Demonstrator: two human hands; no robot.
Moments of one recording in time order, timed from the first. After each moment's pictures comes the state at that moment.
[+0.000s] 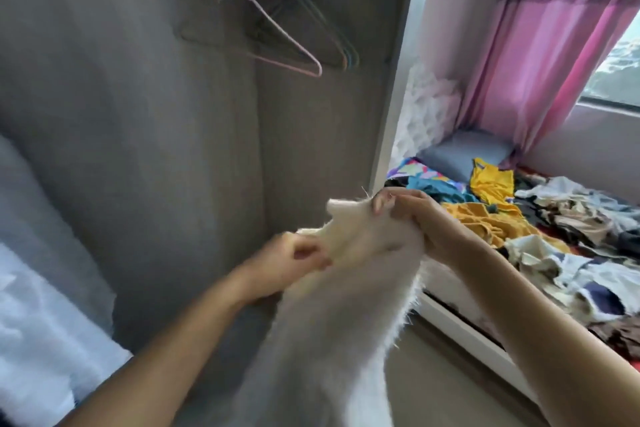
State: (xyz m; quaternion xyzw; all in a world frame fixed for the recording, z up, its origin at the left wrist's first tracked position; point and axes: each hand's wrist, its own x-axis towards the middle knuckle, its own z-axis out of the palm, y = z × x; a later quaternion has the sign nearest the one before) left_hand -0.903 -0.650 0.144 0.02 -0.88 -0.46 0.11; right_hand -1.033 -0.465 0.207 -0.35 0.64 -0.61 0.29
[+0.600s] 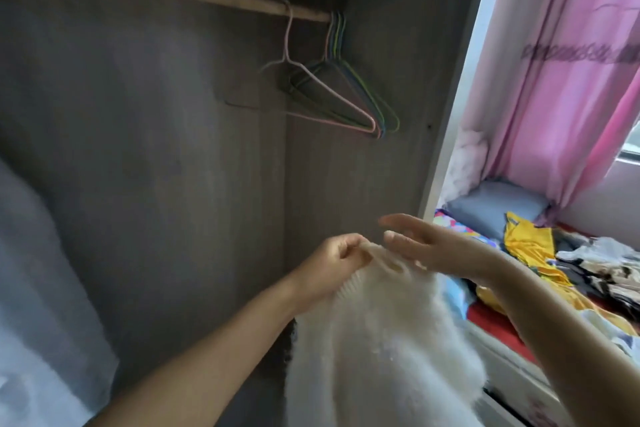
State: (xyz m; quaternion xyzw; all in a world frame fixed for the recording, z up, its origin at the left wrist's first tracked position) left_hand -0.987 -0.701 0.191 -0.02 -0.75 -0.64 0.15; right_hand -1.099 -0.547 0.244 -0.47 0.80 -0.33 0.16
